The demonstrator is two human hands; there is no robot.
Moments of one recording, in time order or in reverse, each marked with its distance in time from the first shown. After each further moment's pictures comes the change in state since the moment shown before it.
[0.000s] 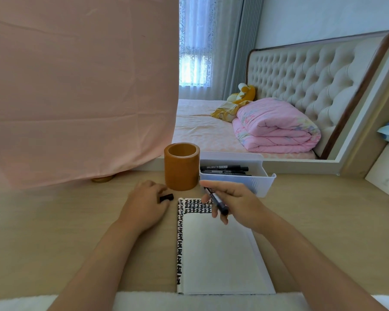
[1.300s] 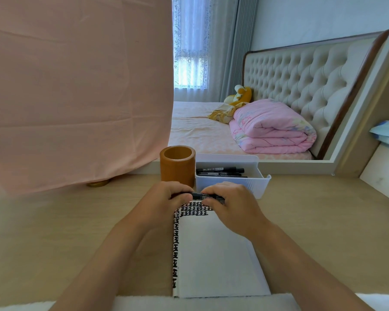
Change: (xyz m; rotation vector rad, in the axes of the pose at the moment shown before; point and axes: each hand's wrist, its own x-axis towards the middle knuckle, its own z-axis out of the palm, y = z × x) left_hand -0.007 0.052 -0.021 -0.490 -0.148 0.273; right_hand -0.001 0.002 0.006 -0.821 0.284 -0.356
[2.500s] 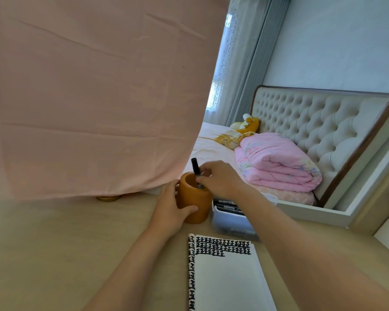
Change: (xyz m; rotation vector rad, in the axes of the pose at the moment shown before) left_hand 0.060 -0.082 0.005 -0.278 0.432 -0.207; right_hand 0.172 -0.016 0.022 -0.136 -0.272 0.264
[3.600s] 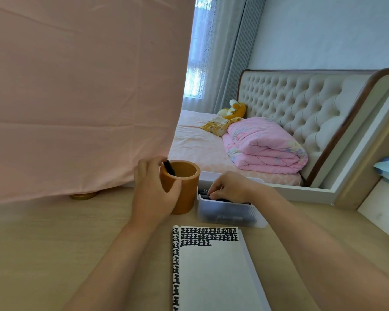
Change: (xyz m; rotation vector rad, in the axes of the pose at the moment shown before) left_hand -0.011 0.045 -0.003 0.251 0.271 0.319; right_hand -0.022 0.096 -0.004 -0.073 -0.300 0.032
